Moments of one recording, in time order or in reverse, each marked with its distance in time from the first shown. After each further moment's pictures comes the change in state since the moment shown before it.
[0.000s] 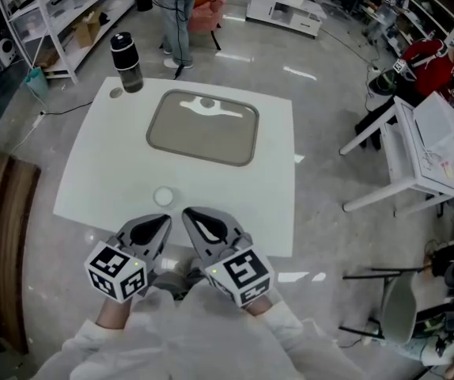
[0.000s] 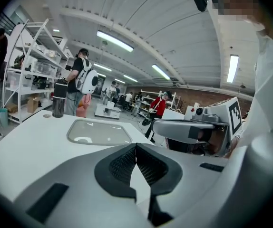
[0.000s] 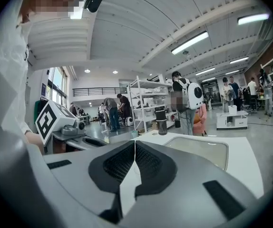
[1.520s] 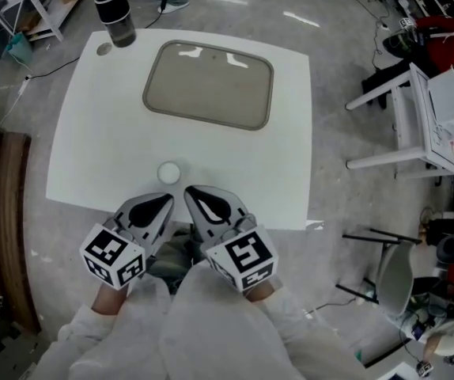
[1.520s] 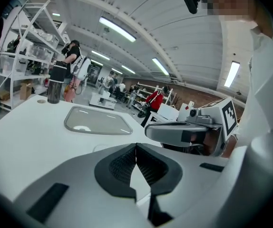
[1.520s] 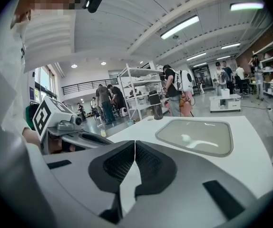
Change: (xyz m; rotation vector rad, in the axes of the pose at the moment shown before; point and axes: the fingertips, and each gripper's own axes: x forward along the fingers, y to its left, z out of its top) left arm 0.012 0.042 -0.022 -0.065 0.105 -0.096; right arm 0.050 -0.011 -0.041 0.127 0.144 -0.059
